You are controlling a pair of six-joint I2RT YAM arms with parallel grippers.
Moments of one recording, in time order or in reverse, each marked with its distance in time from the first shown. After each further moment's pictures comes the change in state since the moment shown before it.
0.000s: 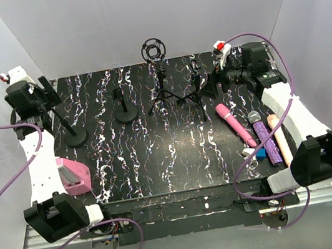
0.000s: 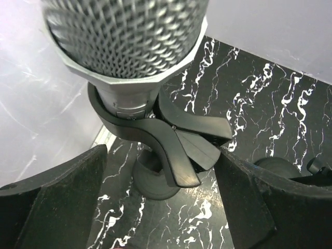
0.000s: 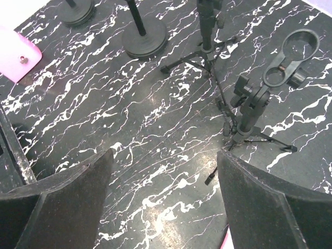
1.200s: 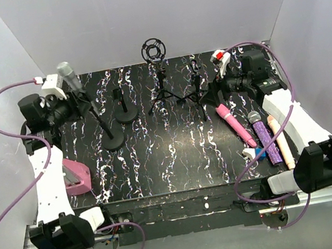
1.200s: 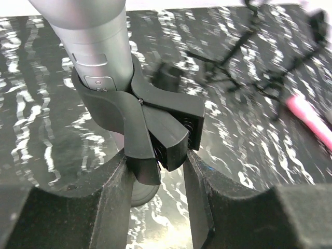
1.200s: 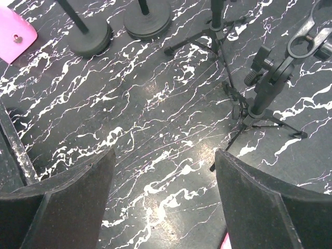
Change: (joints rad) left arm -0.053 -0.135 -0.171 -0.019 0.682 0.039; right arm 0.018 -0.050 -0.093 -0.014 0.020 -0.048
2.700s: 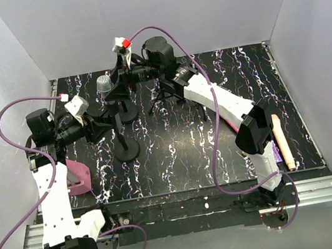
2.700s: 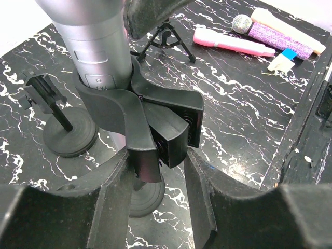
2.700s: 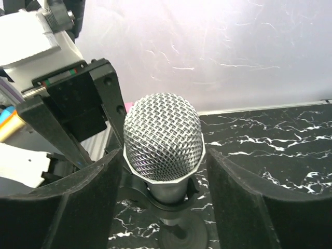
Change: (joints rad) left arm -0.037 -0.181 -0.107 -0.250 0.550 0.500; right arm 0.593 0.681 0.893 0.383 -0.103 0.386
